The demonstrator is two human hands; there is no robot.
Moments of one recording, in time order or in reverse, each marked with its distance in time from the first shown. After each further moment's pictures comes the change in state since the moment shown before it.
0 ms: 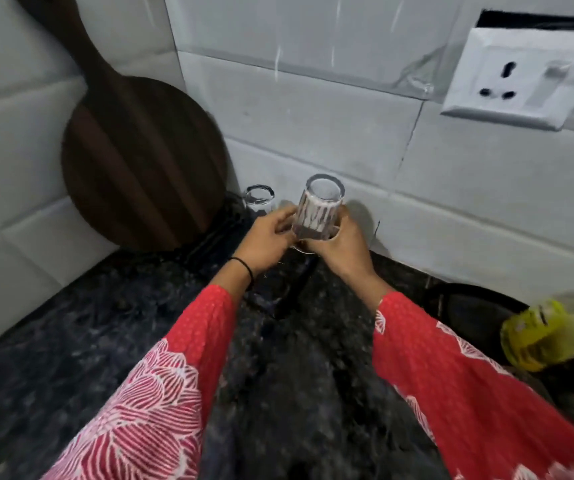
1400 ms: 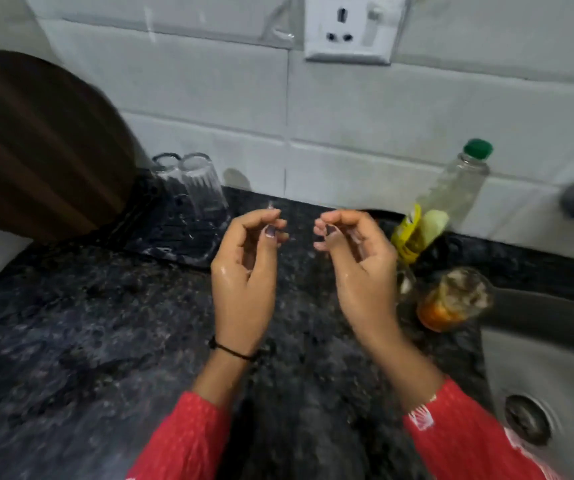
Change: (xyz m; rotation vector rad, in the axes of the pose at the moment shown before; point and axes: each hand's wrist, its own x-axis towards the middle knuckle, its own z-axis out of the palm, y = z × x) left_hand -0.177 0.048 0.109 -0.198 0.261 0.421; right_hand -0.206 -0.058 -0.113 0.285 0.413 -0.103
